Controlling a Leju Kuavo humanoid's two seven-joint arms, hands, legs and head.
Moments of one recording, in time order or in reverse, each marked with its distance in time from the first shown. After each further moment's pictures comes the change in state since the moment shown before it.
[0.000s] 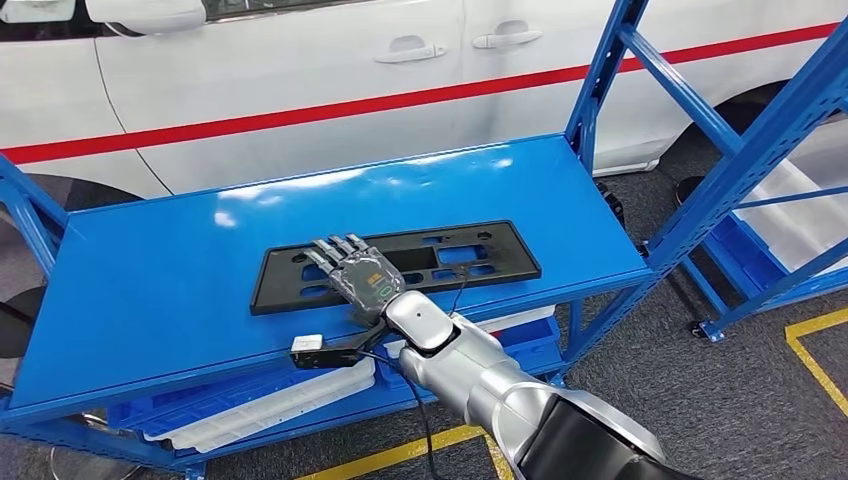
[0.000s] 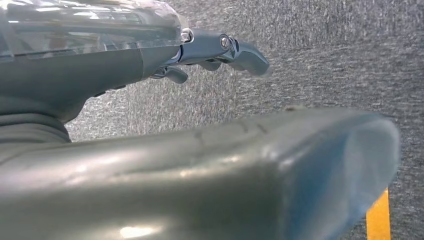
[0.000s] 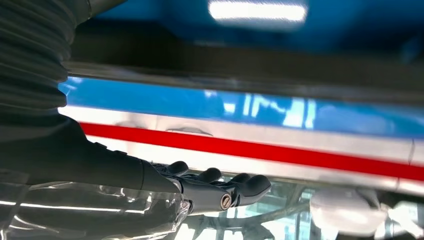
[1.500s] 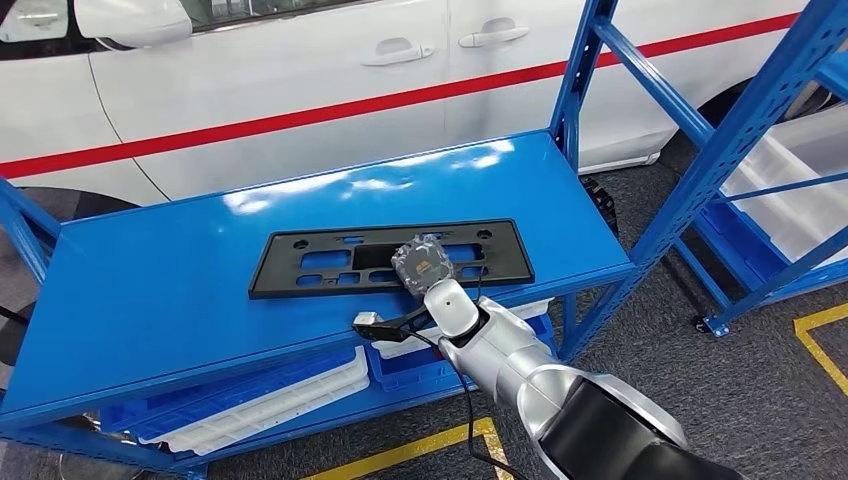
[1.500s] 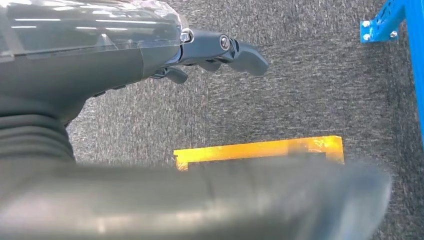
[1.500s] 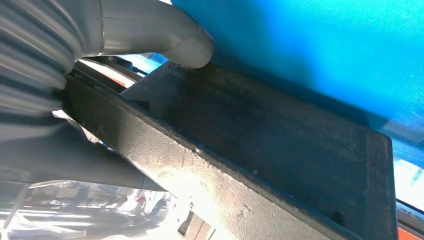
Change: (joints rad) left arm 0.004 0.003 0.003 0.000 -0.011 -0.014 -0.142; right arm -0.042 -0.081 -0.037 0.091 0.288 0.124 0.277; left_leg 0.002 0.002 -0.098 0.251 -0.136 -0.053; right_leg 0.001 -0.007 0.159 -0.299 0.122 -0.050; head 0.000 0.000
